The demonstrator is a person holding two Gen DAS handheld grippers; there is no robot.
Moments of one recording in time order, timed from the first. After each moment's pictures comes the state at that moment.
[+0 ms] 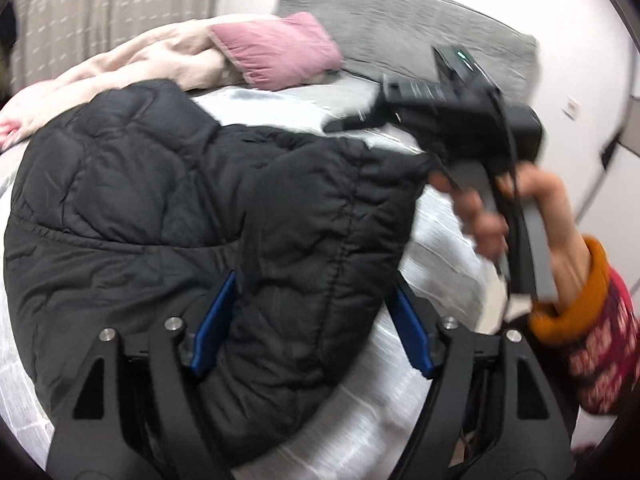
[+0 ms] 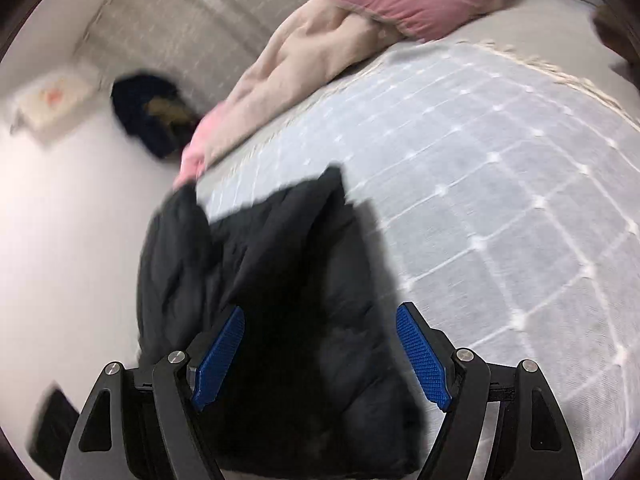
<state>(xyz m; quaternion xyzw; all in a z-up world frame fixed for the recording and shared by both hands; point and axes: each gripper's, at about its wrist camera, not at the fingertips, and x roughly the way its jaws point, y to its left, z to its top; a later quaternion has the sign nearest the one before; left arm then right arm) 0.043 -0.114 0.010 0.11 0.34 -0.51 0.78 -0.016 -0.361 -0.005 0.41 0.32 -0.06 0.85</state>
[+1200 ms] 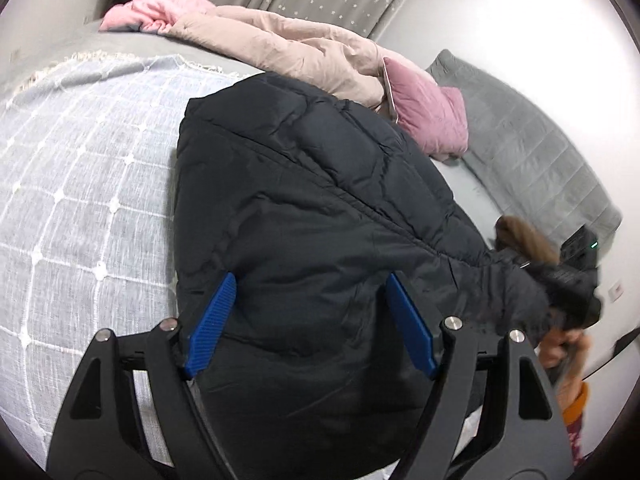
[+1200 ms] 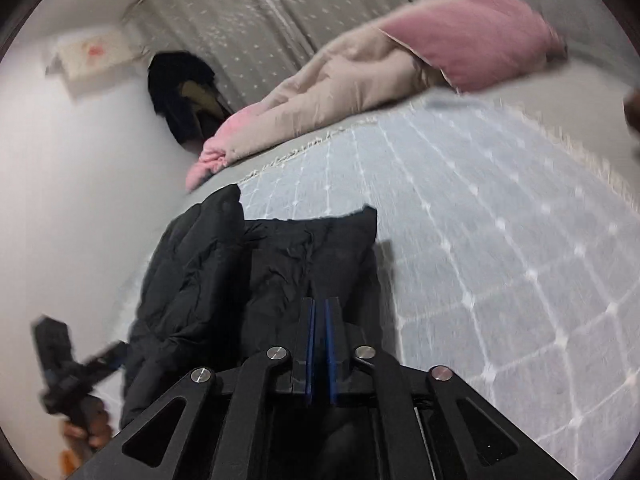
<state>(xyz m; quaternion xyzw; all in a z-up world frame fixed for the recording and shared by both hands) 0.112 -0.005 -0.003 -0.11 0.40 -0.32 0.85 -0.039 -0.353 0.013 0.35 0.31 0.01 0.89</state>
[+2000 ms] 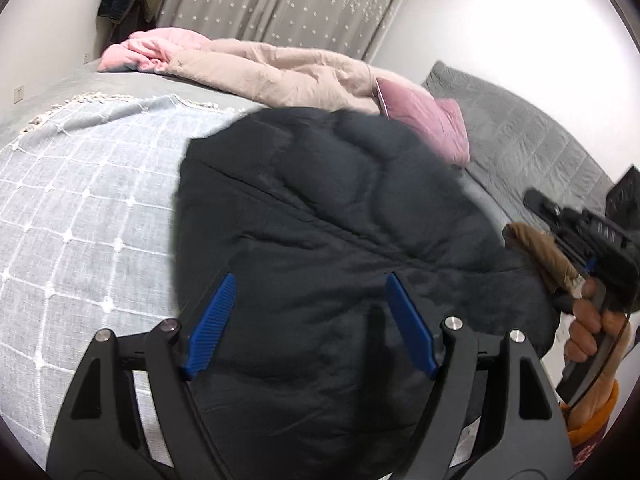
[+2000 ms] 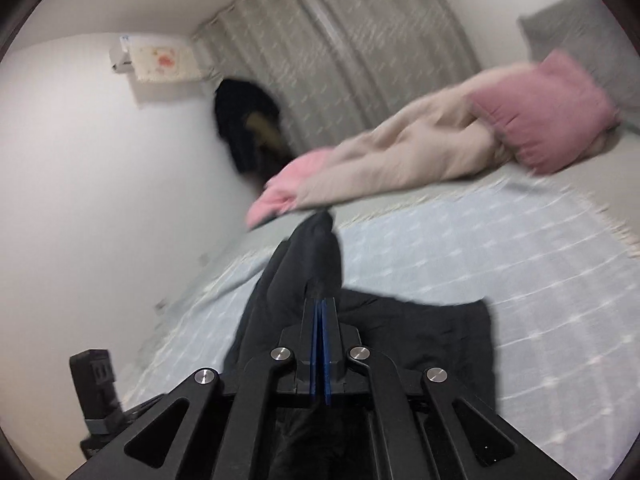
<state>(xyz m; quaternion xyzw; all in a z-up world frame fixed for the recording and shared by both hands) 0.126 -0.016 0.007 -0.09 0.36 -0.31 0.87 -0.011 -0.274 0.087 0.22 0.21 -0.02 0.95</state>
